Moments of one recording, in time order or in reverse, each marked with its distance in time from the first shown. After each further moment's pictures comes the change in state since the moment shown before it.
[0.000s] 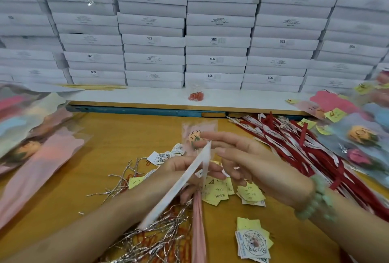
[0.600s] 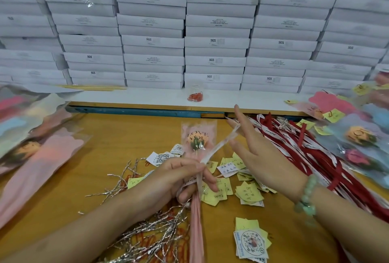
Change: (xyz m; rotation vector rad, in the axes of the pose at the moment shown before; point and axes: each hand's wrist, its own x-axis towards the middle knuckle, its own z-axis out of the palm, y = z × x) left_hand -0.002 -0.005 -0.006 -0.046 -0.065 0.076; right_hand 0.005 0.016 -0.022 -0.738 0.295 -0.095
